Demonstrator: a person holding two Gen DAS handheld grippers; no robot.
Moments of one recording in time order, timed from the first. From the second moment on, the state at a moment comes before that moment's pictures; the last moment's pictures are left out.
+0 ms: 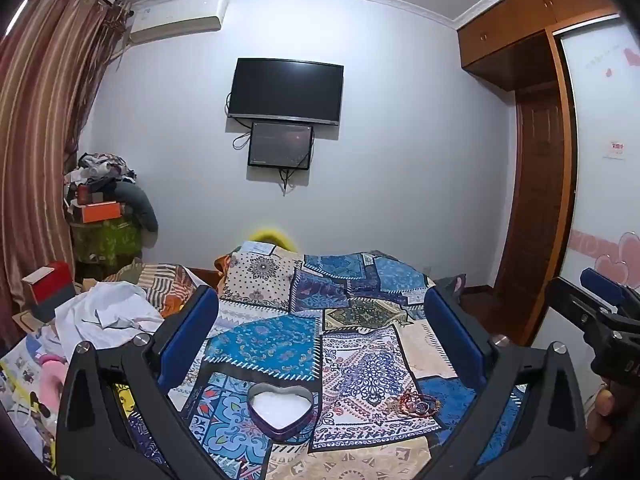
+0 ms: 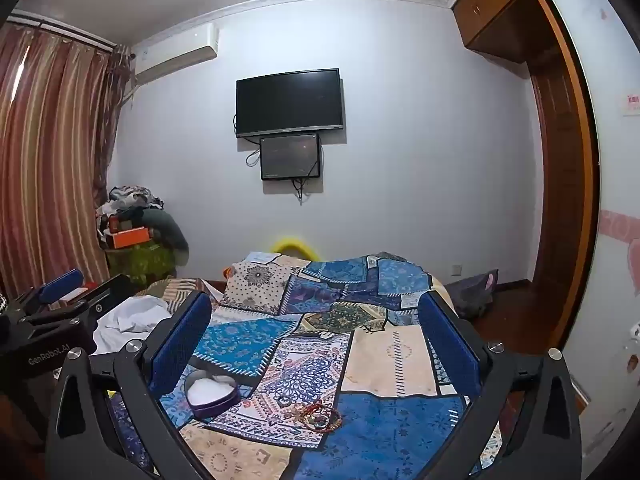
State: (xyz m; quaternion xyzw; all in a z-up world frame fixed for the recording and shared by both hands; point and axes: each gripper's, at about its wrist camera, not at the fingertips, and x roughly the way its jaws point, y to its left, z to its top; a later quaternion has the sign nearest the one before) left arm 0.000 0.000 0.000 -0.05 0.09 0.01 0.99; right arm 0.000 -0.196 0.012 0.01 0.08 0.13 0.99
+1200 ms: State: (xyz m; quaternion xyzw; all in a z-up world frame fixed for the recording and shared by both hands) left arm -0.006 -0.008 0.005 -0.04 0.09 -0.01 1.00; right arm 0.001 -0.199 0.013 0.02 0.09 0.13 0.99
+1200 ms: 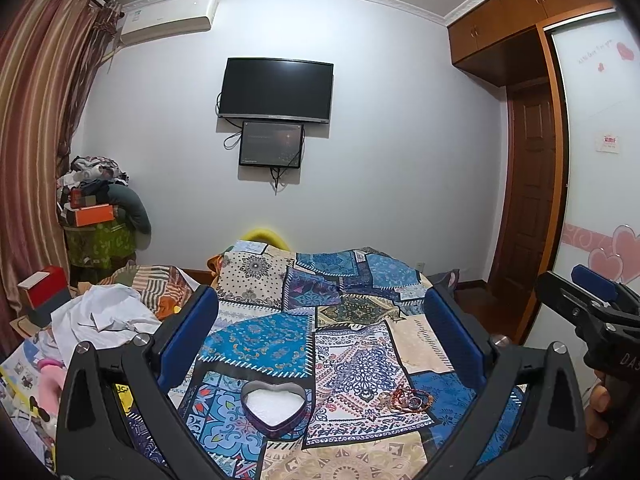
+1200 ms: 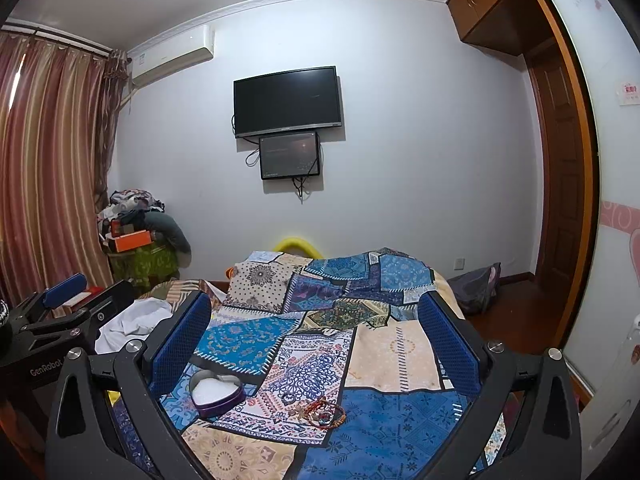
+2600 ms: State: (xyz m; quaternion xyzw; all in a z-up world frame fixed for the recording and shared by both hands) left arm -0.005 -0.007 0.002 -0.04 0.09 -0.01 1.00; right arm 0.002 -0.199 0.012 0.03 0.09 0.13 0.99
